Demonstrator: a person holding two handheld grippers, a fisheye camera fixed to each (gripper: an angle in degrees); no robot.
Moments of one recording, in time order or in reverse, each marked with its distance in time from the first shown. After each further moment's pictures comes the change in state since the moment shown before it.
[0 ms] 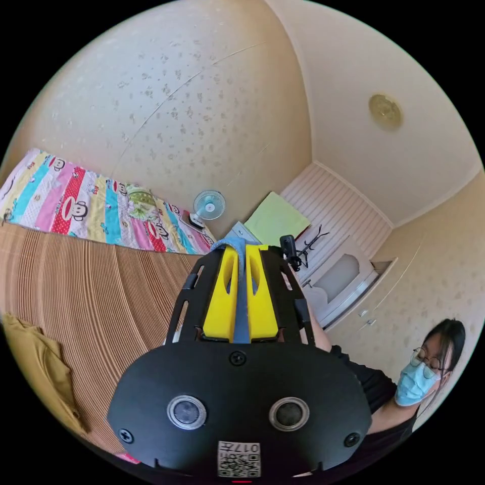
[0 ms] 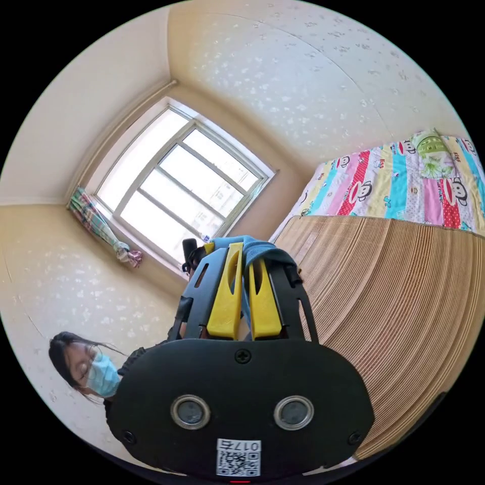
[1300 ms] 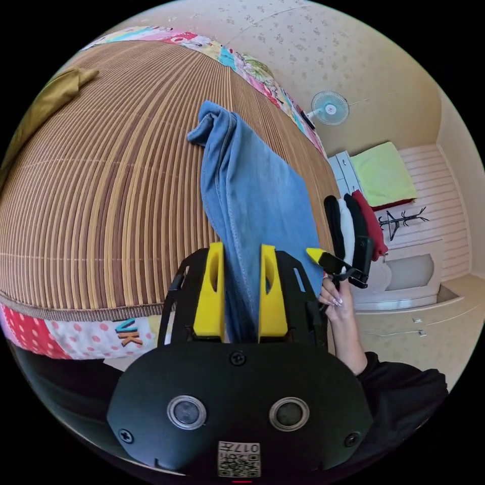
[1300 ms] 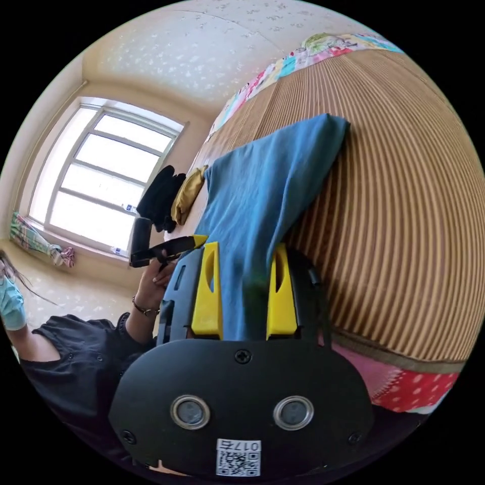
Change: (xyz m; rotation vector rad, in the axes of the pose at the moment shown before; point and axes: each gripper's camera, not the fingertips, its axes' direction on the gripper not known) left arm -0.104 0.311 0.148 -0.458 -0.414 -0.474; right arm 0.130 0.384 0.131 -0.187 0.225 0.410
